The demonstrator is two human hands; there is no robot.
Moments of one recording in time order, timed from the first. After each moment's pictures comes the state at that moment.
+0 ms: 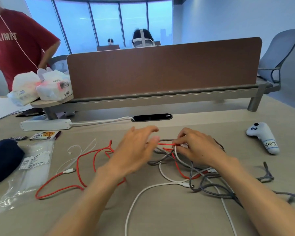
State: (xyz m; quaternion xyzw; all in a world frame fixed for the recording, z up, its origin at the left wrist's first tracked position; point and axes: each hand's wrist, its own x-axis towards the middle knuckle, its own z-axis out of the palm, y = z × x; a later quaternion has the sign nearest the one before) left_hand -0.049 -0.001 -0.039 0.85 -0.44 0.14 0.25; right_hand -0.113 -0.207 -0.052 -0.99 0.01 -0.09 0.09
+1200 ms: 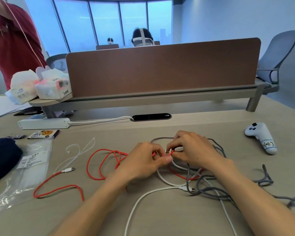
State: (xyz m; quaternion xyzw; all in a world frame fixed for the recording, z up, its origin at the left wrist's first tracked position) left_hand -0.057 -0.014 -0.059 0.86 -0.41 -0.02 0.30; right_hand -0.118 -0.192 -0.046 -0.99 0.00 -0.09 0.10
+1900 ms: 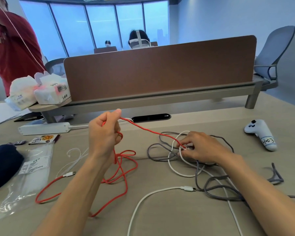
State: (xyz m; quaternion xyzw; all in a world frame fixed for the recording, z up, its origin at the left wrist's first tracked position) left_hand -0.041 0.021 -0.003 0.60 -0.19 0.07 0.77; right_hand -0.121 -0.224 -0.050 -0.99 0.03 -0.04 0.16
